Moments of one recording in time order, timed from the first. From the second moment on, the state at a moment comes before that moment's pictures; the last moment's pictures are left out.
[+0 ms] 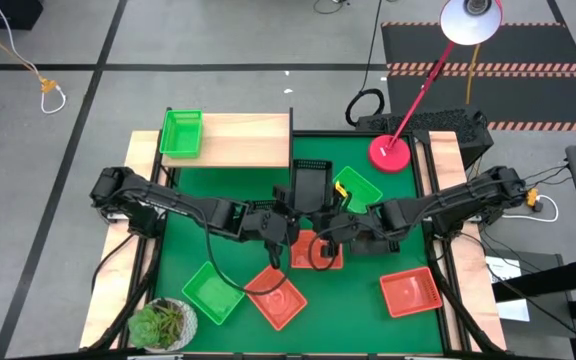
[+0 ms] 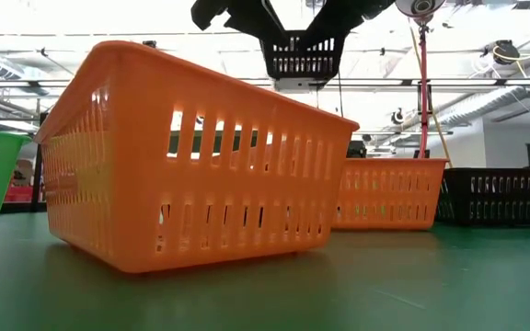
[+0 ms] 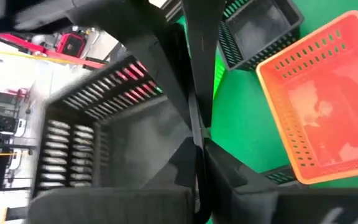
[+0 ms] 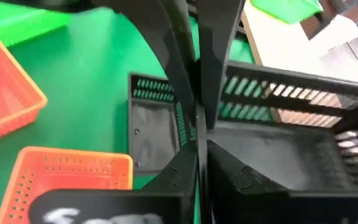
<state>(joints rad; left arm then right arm) -0.23 1.69 1.42 -0.44 -0.56 0.54 0.26 1.45 1.16 -0.40 0.53 -0.11</state>
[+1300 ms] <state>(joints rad) 0.09 0.95 1.12 -0.80 -0.34 0.67 0.58 1.12 1.16 -0.43 0.58 -0.17</state>
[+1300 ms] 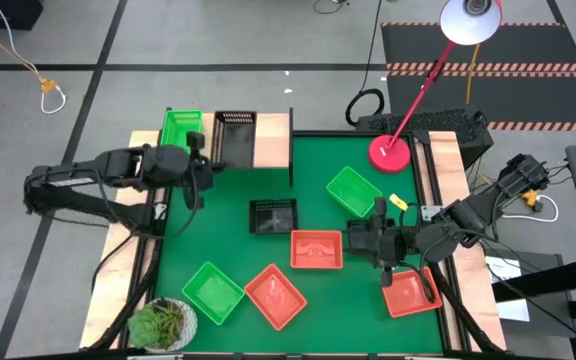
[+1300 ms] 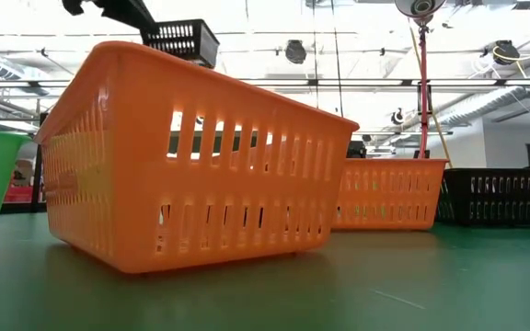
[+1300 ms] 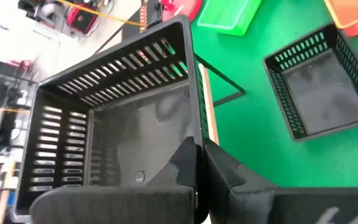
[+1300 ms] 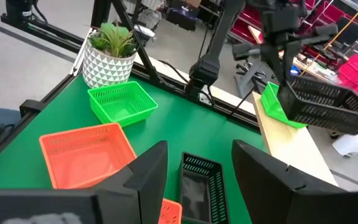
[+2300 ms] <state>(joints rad) 0.67 1.00 0.93 -0.70 0.05 0.82 0.58 1.12 1.16 -0.43 0.58 -0.18</state>
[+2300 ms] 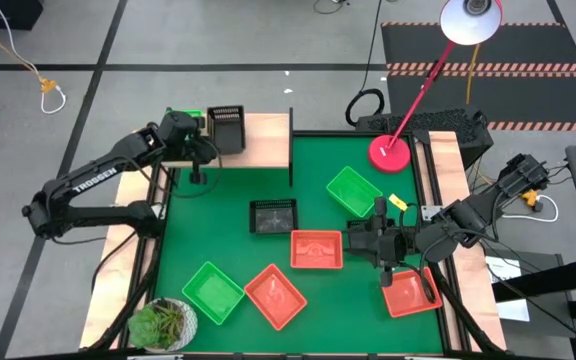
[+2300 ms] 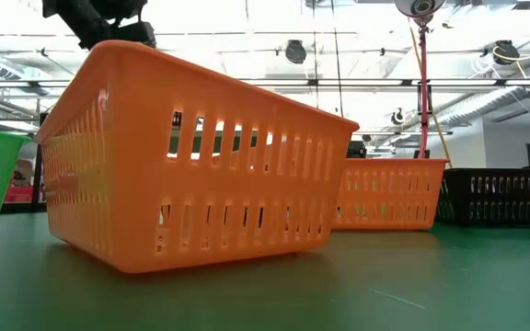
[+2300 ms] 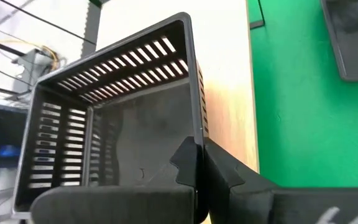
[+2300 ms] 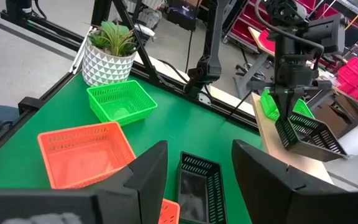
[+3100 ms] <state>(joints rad) 0.67 1.05 0.93 -0.73 -0.02 0.78 0.58 1.12 1.16 -0.43 0.58 -0.19</state>
